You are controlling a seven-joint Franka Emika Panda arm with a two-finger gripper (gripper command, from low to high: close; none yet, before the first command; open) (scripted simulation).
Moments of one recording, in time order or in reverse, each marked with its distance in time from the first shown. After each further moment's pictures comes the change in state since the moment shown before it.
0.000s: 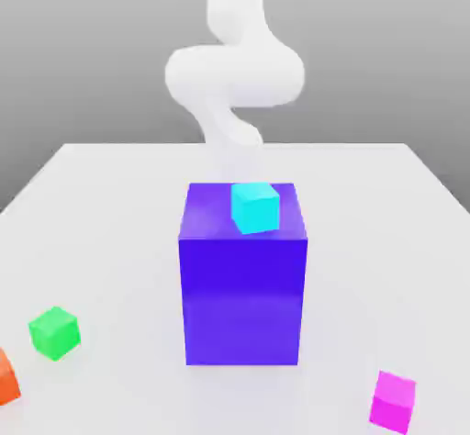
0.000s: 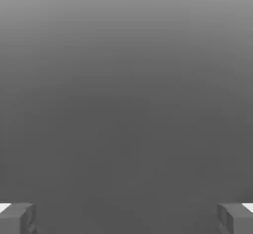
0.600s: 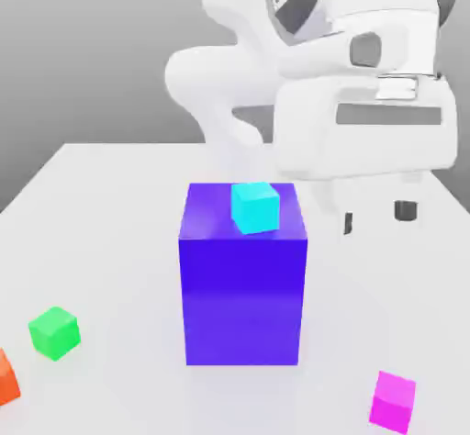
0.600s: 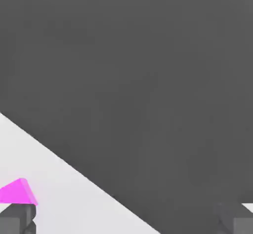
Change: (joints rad) arm 0.166 0.659 0.075 -0.046 -0.077 0.227 -0.385
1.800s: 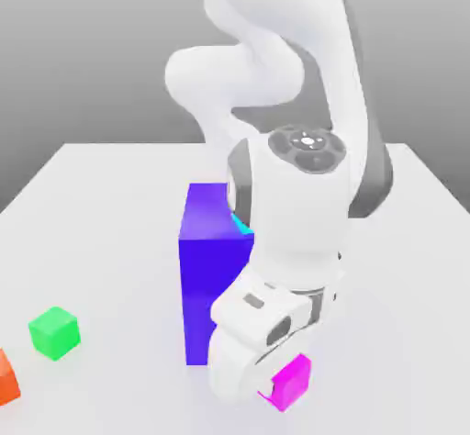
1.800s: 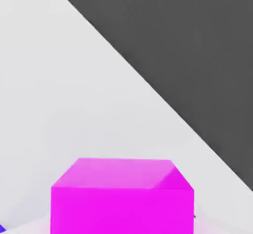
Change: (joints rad) arm -0.166 0.261 -0.148 -0.093 0.047 0.072 -0.197
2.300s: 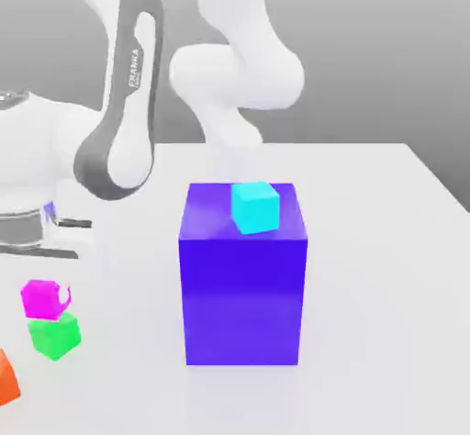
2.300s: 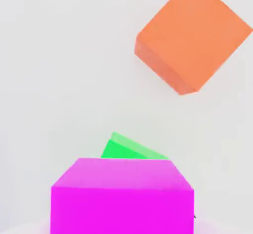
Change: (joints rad) arm -0.407 0.005 -0.203 -0.157 0.222 0.174 -0.053
